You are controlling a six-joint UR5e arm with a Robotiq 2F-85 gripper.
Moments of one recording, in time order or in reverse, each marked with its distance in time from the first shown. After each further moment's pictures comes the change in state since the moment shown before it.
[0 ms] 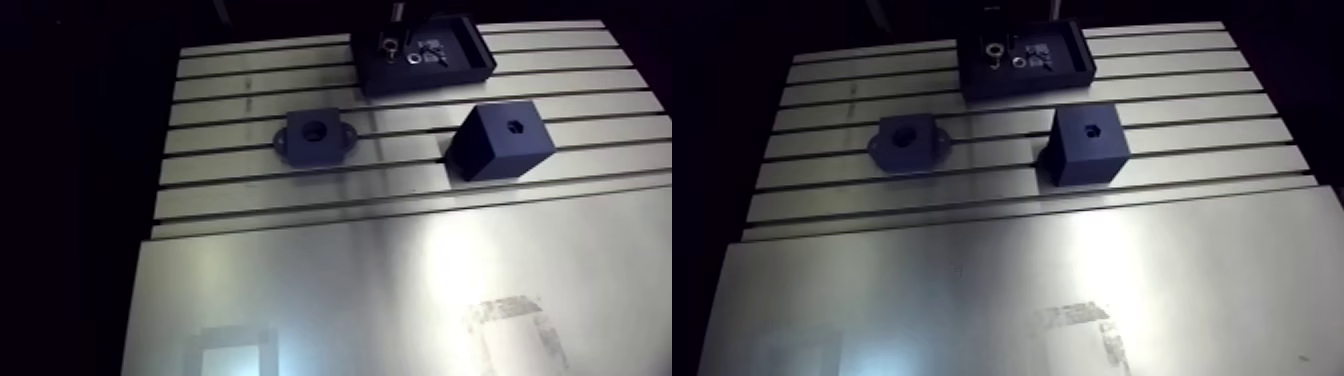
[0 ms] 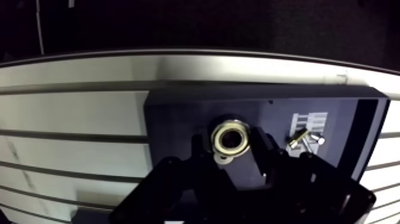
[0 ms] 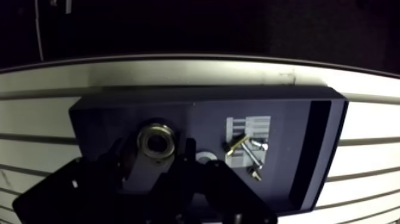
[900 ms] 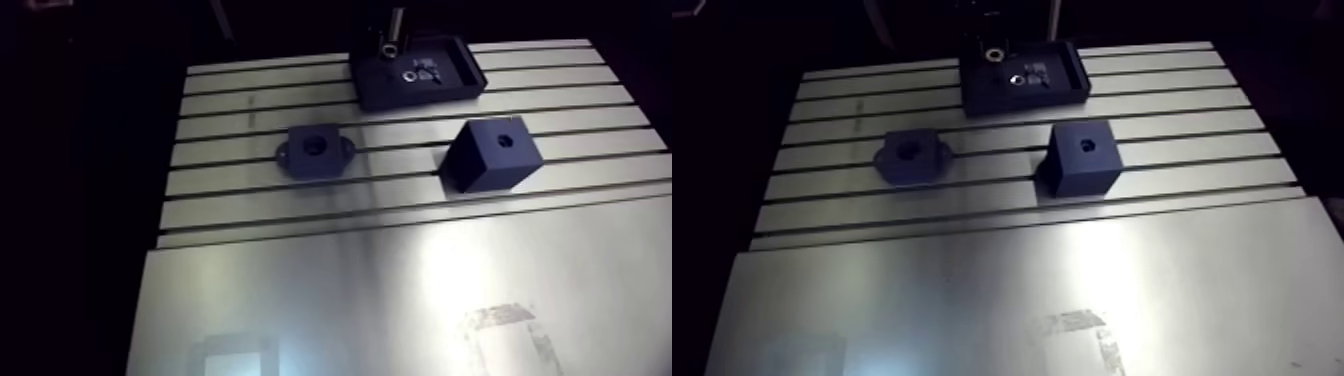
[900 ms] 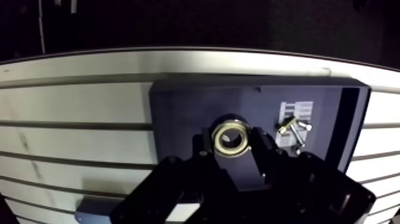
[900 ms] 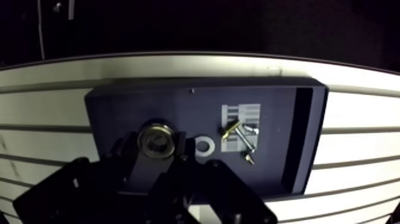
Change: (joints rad) arm -0.001 -0.052 0.012 0.003 0.001 0.000
